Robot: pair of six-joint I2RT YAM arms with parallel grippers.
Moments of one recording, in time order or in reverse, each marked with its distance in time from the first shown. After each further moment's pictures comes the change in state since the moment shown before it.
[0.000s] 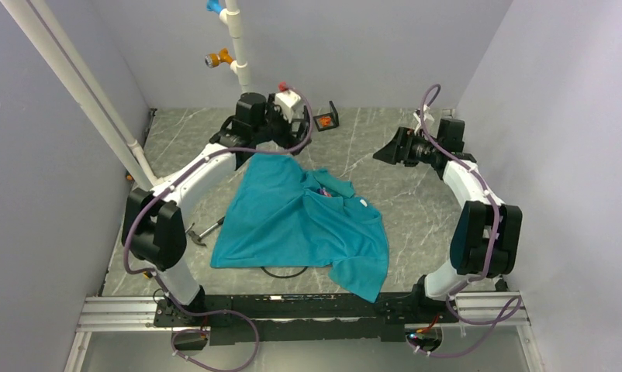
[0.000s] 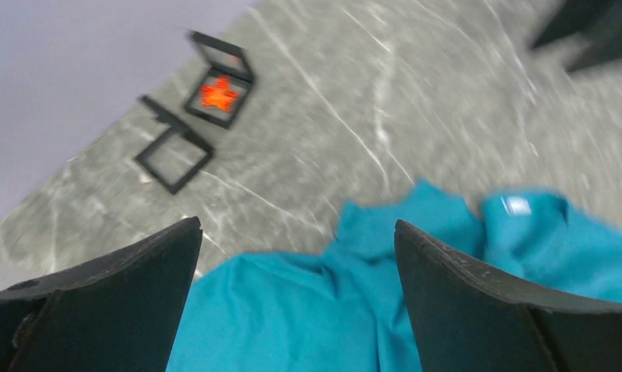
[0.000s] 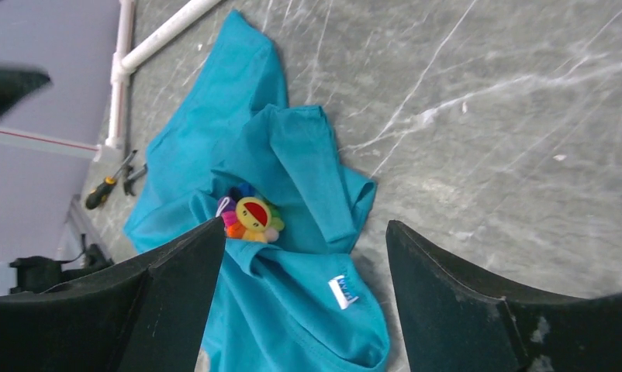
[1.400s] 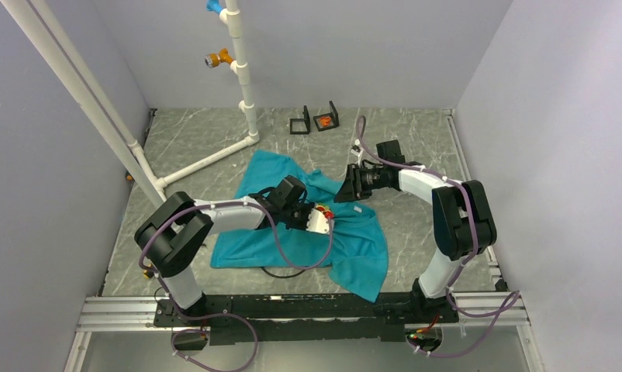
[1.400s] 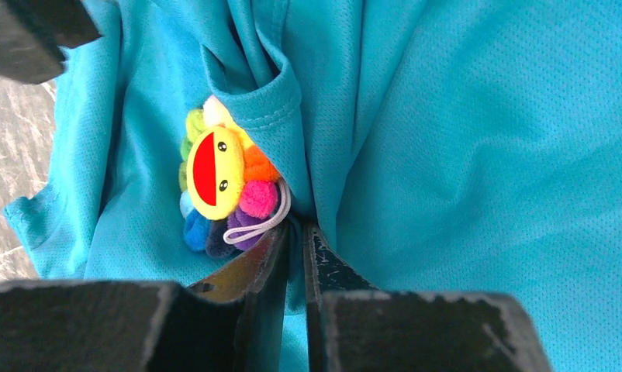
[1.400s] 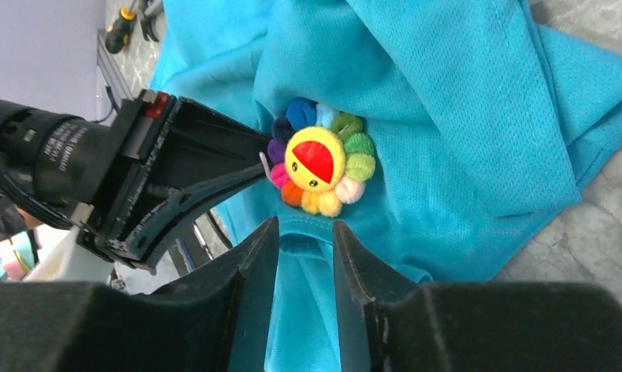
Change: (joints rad) left arm -0.333 -0.014 -0.569 0.015 0.066 0.933; right arm 0.357 0.178 -0.097 -0.053 -0.042 0.014
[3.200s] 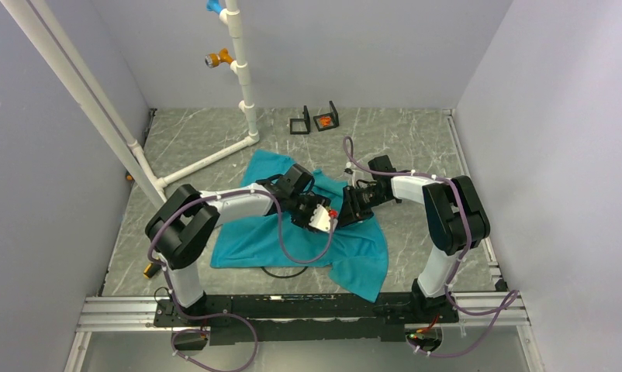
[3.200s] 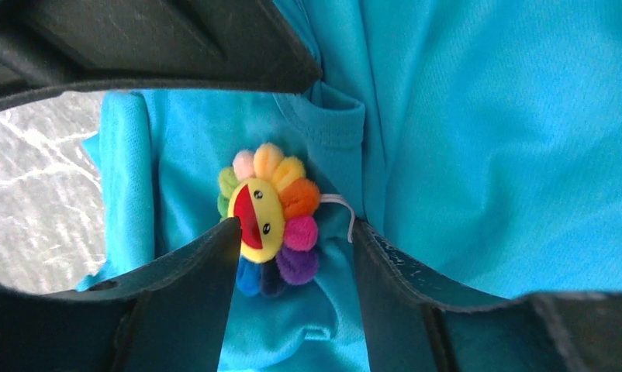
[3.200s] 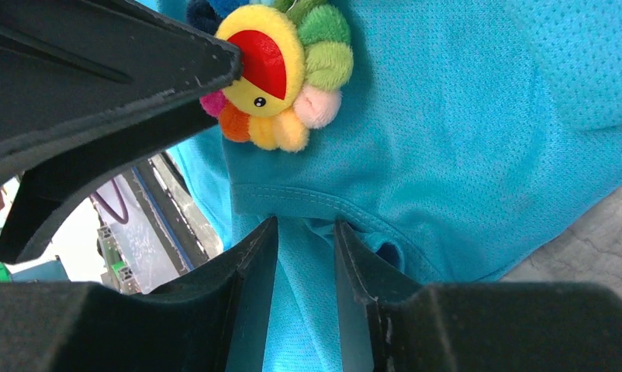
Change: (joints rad) left arm 0.022 0.079 0.186 -0.190 0.137 0.218; right arm 0.050 0.057 -0.078 -0.152 0.055 -0.156
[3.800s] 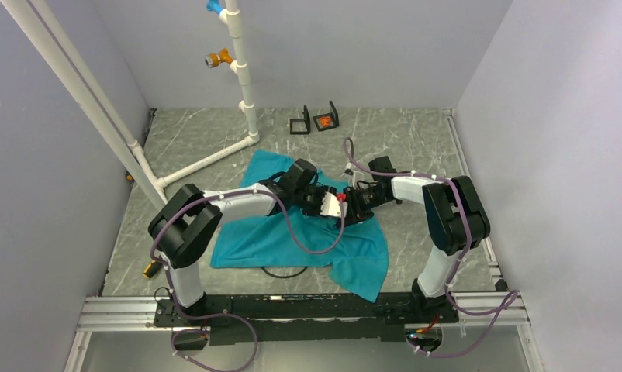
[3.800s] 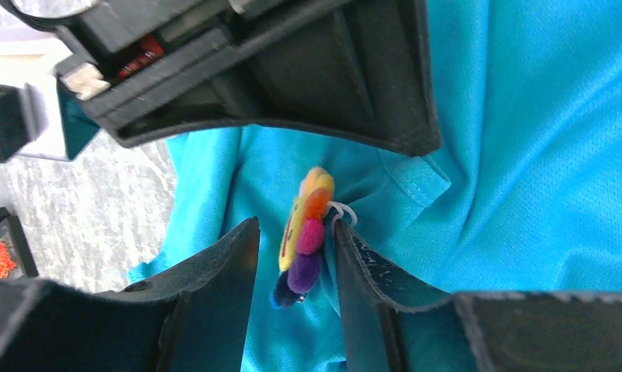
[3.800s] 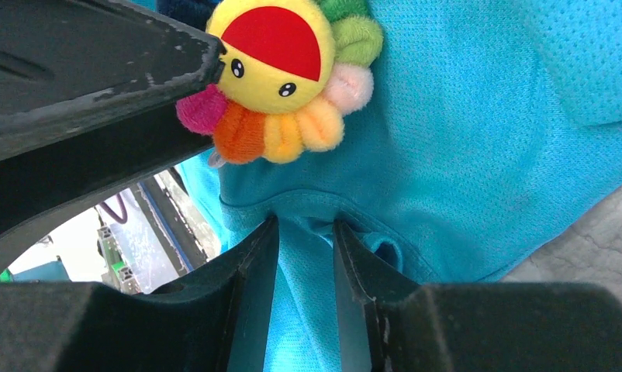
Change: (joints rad) left arm -0.018 0.019 0.011 0.209 -0.032 -0.259; right arm -0.002 0.000 -0.009 0.005 0.002 0.000
